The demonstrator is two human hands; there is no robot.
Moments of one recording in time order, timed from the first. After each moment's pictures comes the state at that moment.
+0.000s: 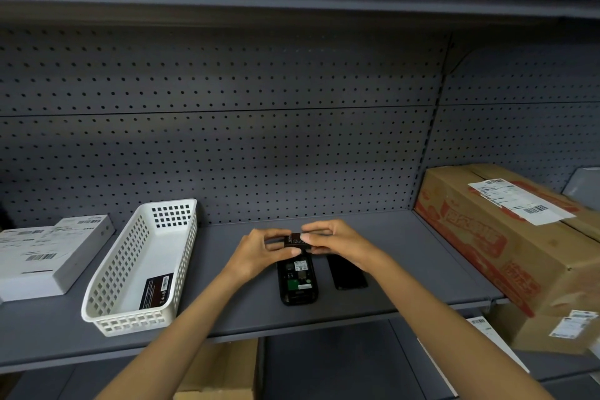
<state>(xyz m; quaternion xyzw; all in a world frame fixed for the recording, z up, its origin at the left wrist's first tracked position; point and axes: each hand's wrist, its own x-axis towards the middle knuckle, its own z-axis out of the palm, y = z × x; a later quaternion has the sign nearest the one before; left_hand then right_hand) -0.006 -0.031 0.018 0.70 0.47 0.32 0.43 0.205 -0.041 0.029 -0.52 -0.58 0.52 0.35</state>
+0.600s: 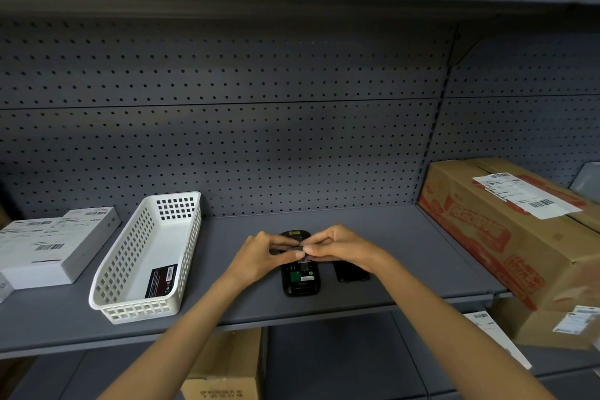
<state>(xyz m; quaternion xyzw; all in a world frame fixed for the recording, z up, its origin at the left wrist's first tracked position) -0.009 -0.045 0.012 0.78 0.48 0.23 0.32 0.209 -0.052 0.020 -0.51 -0.61 0.55 0.28</state>
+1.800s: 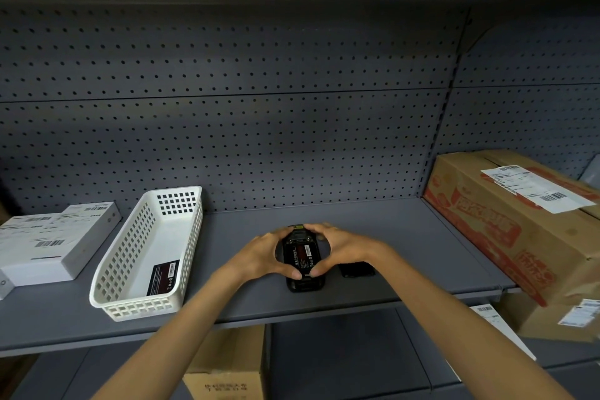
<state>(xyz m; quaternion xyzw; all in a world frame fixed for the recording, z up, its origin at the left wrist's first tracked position) -0.010 -0.037 0.013 0.79 0.49 0.13 0.34 0.203 -0.041 0.018 -0.56 -0.74 0.37 0.07</state>
